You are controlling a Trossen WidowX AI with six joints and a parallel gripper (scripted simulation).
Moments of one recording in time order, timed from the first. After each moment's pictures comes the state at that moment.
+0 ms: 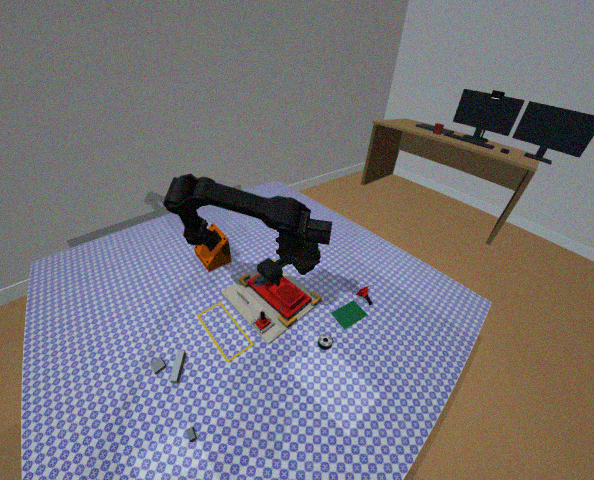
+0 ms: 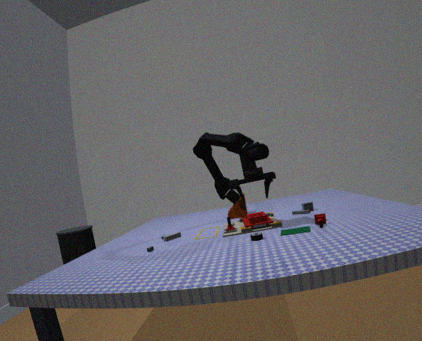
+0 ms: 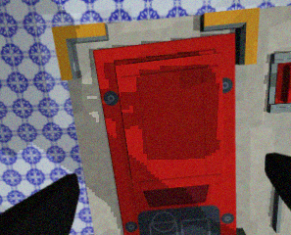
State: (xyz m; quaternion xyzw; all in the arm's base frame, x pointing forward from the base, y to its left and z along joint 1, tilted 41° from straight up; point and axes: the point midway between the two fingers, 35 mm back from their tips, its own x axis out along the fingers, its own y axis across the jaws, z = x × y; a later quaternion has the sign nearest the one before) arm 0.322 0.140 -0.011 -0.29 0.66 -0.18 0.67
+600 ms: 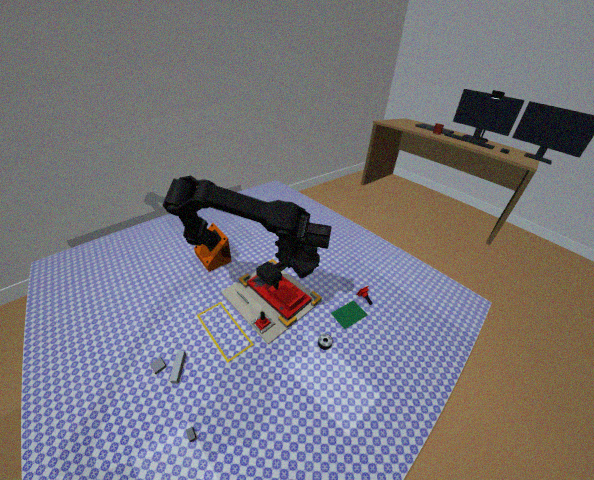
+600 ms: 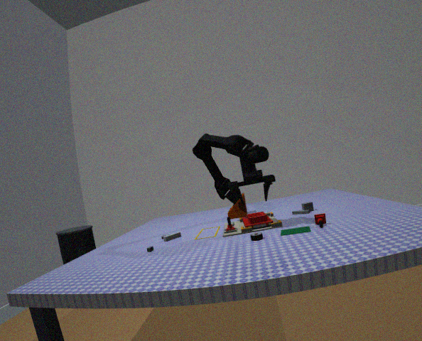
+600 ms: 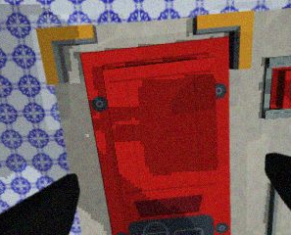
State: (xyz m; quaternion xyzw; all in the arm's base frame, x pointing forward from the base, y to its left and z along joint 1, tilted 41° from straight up) arm 0.325 0.130 -0.015 -0.30 0.65 -0.18 0.67
